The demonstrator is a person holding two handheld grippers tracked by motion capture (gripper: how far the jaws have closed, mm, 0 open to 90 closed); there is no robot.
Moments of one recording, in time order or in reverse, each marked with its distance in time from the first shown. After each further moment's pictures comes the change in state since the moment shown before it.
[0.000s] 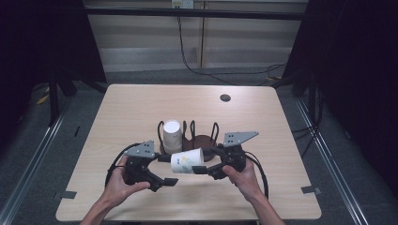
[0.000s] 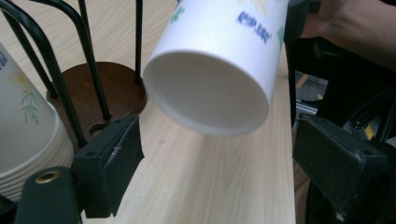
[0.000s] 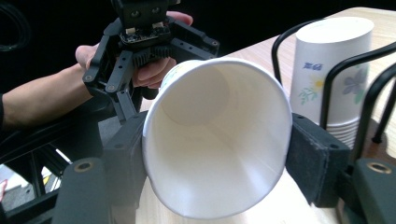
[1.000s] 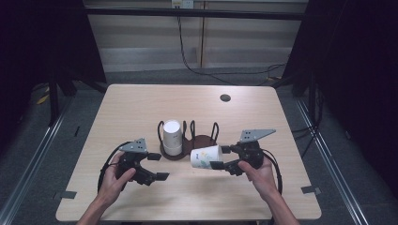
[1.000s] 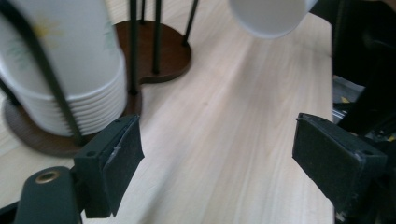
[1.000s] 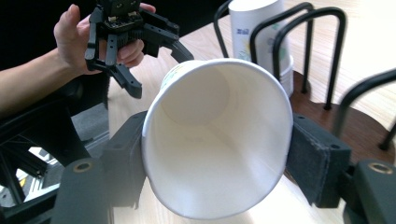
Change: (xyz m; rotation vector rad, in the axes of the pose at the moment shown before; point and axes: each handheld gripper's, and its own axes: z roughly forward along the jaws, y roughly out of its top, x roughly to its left) left arm 0.027 -0.027 -0.012 0.049 0.114 -0.128; right arm -0.015 -0.008 -0.043 0.077 -0.136 0.069
